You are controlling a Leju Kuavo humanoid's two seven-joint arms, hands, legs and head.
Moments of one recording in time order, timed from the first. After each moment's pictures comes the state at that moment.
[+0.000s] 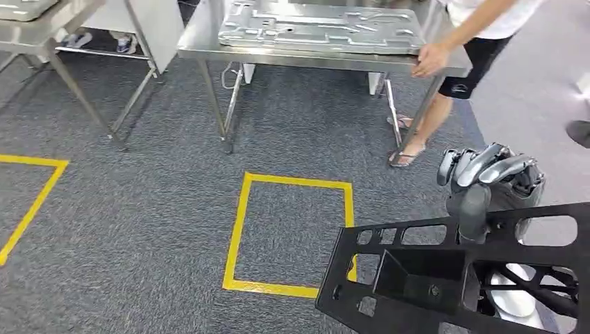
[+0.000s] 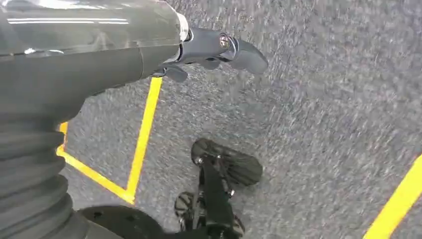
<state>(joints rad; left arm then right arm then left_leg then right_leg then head) -0.06 -0.05 1.10 -0.22 -0.65 0.04 -0.28 -0.26 -0.27 0.26 -2.07 -0.19 0.08 -0.62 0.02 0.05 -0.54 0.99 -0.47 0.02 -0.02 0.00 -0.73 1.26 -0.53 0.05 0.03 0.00</state>
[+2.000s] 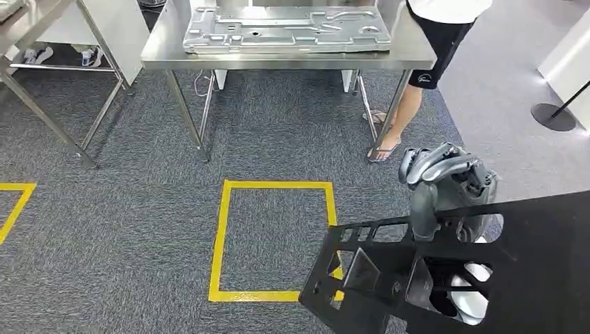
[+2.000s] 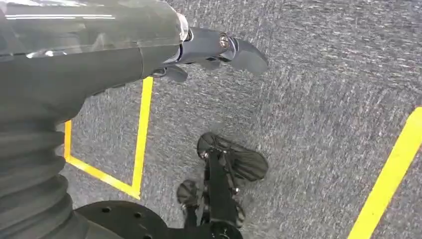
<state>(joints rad) -0.07 -0.05 1.10 -0.22 -0.66 0.00 -0.23 -0.28 -0.16 0.36 -2.04 -0.01 0.00 -0.61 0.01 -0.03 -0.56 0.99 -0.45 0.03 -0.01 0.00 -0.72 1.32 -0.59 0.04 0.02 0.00</state>
